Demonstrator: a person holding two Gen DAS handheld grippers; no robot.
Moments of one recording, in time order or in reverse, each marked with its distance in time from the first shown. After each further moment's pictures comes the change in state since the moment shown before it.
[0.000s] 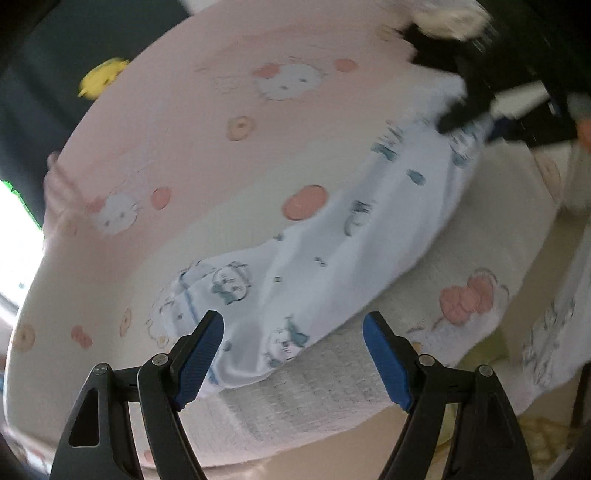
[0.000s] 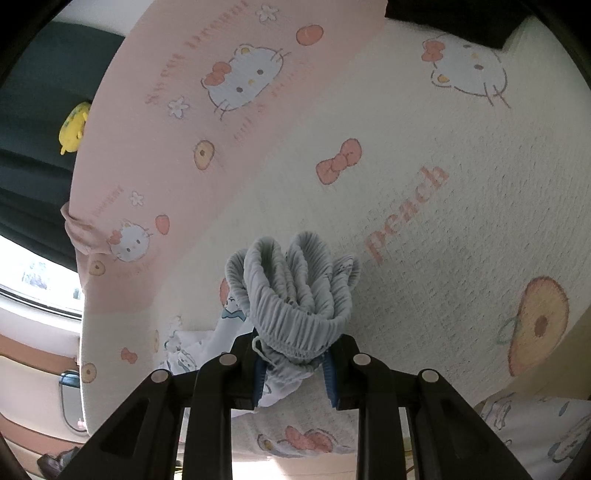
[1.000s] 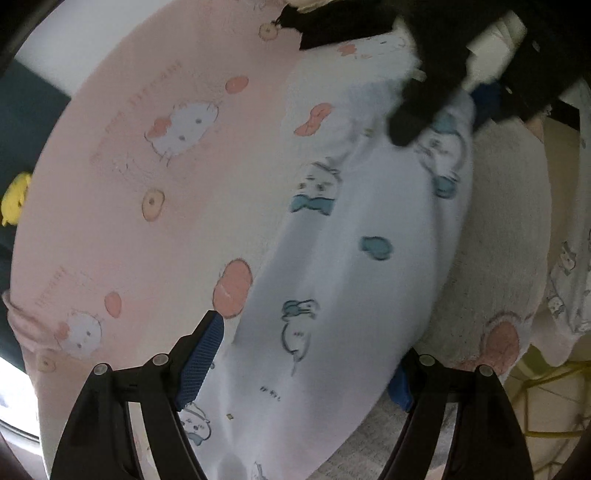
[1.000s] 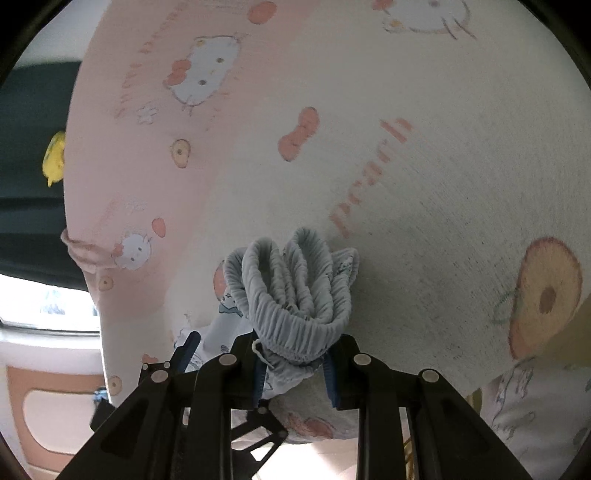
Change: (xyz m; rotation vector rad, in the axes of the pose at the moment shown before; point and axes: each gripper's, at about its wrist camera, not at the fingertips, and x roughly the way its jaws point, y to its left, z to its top) left arm 0.058 -0.031 0.050 0.373 -0.095 -0.055; right arm 0.010 -0.034 0.002 0.196 0.113 0.065
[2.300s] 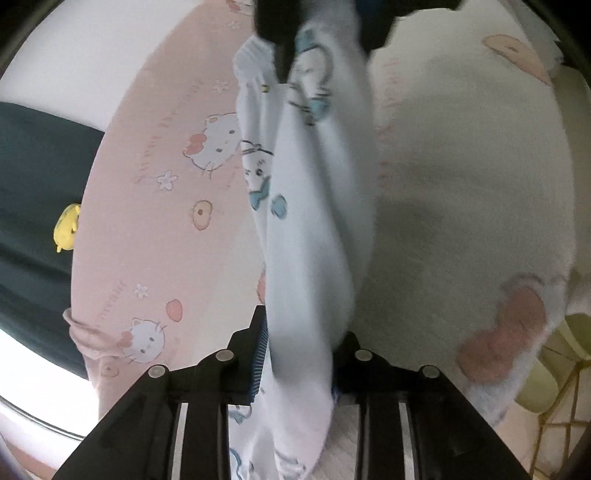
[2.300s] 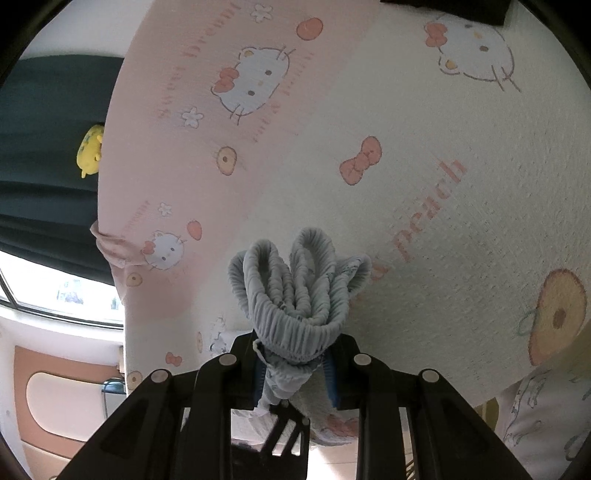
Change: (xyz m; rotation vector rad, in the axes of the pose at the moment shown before) left arm -0.002 -0.020 -0.019 0.111 -0.007 0.207; right arm -0.020 0.057 -0.008 -0.094 -0.074 0.072
